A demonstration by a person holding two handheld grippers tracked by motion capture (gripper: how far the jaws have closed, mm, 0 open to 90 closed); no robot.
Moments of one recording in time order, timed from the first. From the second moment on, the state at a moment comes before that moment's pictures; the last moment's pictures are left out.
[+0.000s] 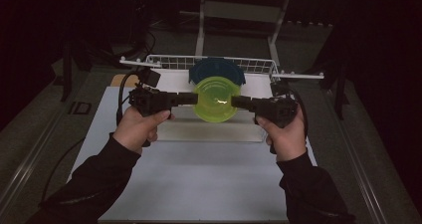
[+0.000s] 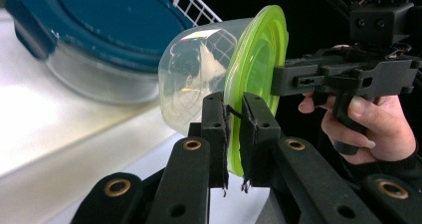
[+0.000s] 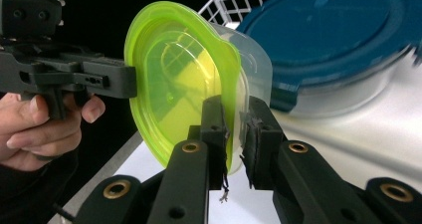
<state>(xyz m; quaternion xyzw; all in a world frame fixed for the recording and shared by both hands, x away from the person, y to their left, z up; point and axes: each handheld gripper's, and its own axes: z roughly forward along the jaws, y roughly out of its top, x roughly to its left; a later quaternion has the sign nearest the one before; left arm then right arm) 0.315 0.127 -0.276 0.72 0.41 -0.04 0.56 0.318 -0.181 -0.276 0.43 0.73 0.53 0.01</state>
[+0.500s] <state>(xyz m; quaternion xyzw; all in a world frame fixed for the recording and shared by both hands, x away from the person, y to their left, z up) 0.363 0.119 -0.256 0.70 0.43 -0.03 0.57 0.366 -0.184 -0.249 0.44 0.73 0.53 0.03</state>
